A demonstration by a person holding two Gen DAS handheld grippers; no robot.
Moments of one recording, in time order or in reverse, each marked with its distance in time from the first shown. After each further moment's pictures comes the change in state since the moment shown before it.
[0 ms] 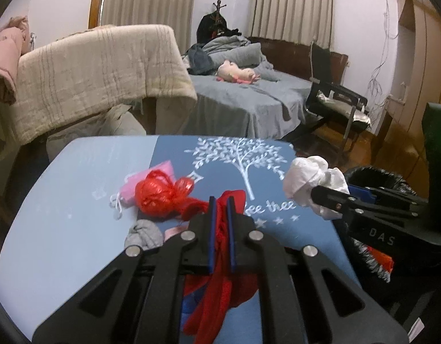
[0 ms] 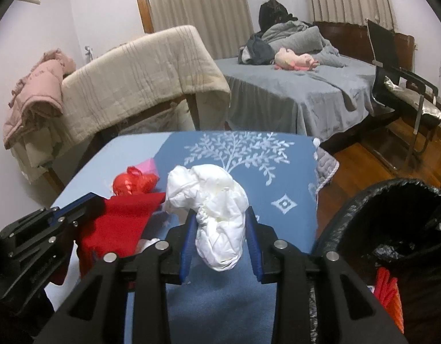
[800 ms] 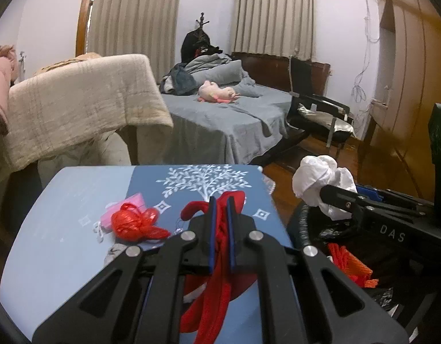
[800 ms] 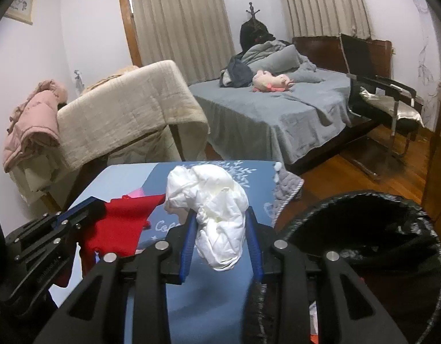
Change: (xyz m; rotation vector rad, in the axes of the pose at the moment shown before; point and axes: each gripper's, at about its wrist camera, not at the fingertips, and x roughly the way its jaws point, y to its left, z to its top) left arm -0.037 -0.057 0.024 0.054 -0.082 -0.058; right arm -0.077 -0.037 0.012 0.057 -0.102 -0.062
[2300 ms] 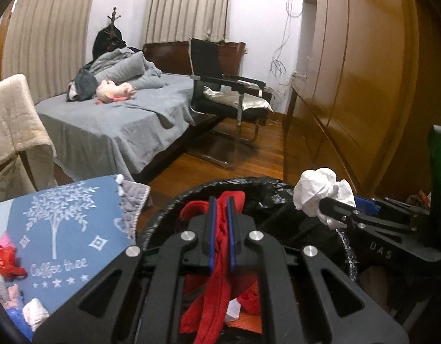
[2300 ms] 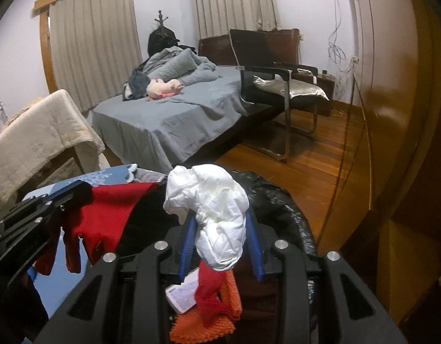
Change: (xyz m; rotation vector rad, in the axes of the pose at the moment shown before) left arm 0.071 -0.200 0.002 0.177 0.075 -0.379; right arm -0.087 -0.192 -0.039 0.200 -0.020 -0.396
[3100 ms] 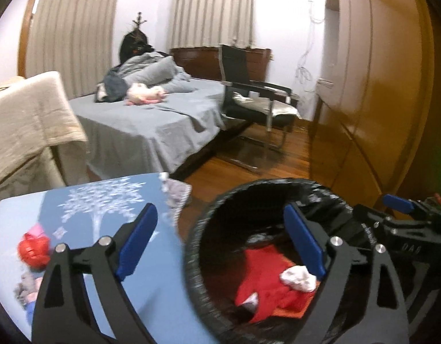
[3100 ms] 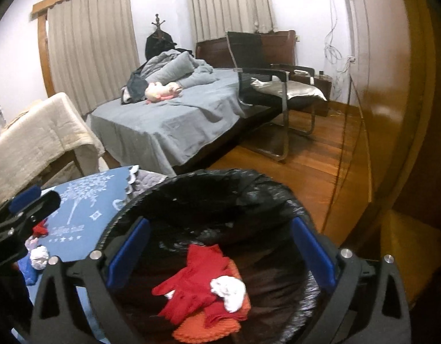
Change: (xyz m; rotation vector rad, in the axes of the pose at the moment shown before) left arm -0.044 0.049 -0.012 -0.035 -0.037 0.159; right arm -0.009 0.015 -0.009 0.012 -0.018 0.010
